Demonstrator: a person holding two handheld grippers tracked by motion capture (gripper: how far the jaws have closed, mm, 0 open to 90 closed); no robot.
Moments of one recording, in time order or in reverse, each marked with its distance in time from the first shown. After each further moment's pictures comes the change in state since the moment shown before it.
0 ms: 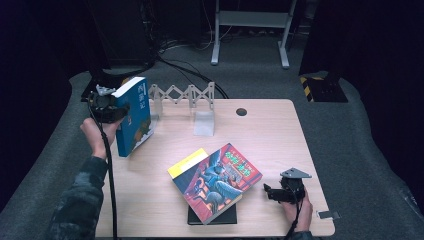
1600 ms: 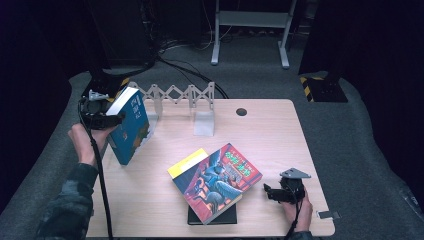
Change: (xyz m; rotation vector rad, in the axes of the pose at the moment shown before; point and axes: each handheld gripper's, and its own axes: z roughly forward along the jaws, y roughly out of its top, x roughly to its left) left arm 0.010 -0.002 -0.021 0.063 -0.057 0.041; right arm 0.001 0.000 0.000 0.011 -0.006 -0.016
